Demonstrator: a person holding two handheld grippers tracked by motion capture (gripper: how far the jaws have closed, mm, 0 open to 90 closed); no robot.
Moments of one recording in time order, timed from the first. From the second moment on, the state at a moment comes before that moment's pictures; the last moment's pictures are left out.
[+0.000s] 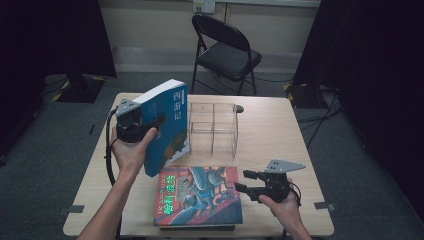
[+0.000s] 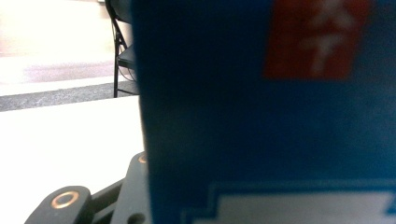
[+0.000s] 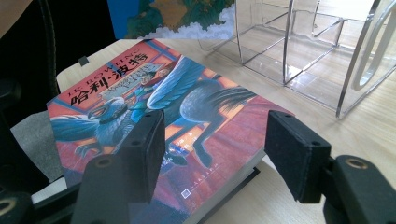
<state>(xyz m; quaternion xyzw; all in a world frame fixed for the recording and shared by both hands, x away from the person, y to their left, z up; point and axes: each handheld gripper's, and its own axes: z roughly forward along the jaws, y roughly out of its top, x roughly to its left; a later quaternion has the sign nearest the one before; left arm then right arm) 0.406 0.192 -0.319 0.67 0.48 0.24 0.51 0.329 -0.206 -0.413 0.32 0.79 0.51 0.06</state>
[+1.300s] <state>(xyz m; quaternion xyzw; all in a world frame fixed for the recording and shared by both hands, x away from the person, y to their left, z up) 0.447 0.177 -0.335 0.65 0.48 0.30 0.51 0.327 -0.207 -0.412 0.31 0.79 0.52 0.05</state>
